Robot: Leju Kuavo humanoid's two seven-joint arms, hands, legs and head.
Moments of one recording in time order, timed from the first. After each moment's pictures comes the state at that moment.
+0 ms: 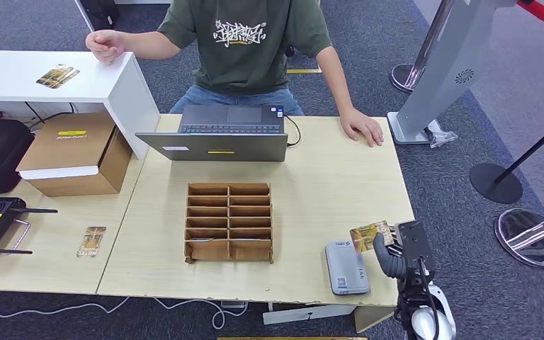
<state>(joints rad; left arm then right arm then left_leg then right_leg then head) 0.00 -0.22 0.59 -0.23 -1.35 0.33 0.08 0.01 0.05 -0.10 -1.43 0.15 0.02 -0.04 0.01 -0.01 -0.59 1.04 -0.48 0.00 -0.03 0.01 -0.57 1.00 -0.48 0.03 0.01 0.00</state>
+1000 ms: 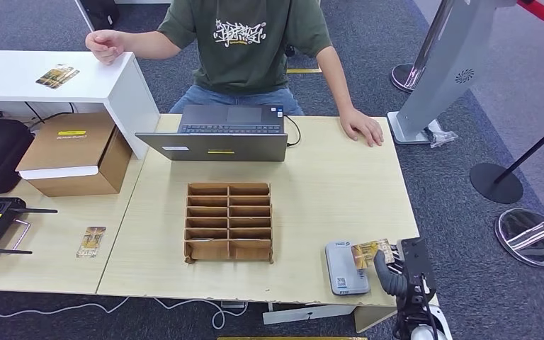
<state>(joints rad) 0.00 -0.23 0.62 -0.23 -1.34 0.33 0.09 0.09 0.10 -0.14 -1.44 0.11 0.02 -0.04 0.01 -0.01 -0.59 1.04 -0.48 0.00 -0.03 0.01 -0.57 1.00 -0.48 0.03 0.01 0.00</state>
